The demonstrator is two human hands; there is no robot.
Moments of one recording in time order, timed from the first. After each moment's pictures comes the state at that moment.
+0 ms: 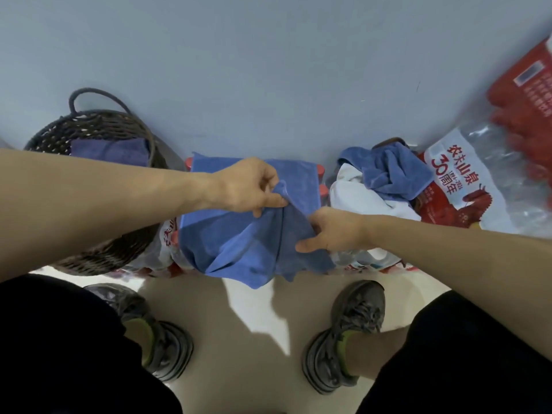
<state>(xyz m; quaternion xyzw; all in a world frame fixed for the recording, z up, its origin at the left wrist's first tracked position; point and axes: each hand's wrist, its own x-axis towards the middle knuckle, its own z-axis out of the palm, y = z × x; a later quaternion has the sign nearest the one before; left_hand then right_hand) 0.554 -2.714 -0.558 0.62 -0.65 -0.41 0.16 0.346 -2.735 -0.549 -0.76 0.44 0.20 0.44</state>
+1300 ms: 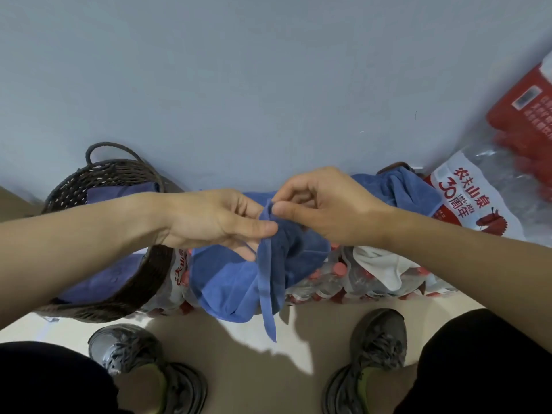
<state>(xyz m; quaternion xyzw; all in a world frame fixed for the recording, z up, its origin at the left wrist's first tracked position) 0.590 -2.689 -0.492 0.48 -0.50 -0.70 0.17 0.385 -2.751 -0.478 -0.81 0.33 -0.13 0.48</state>
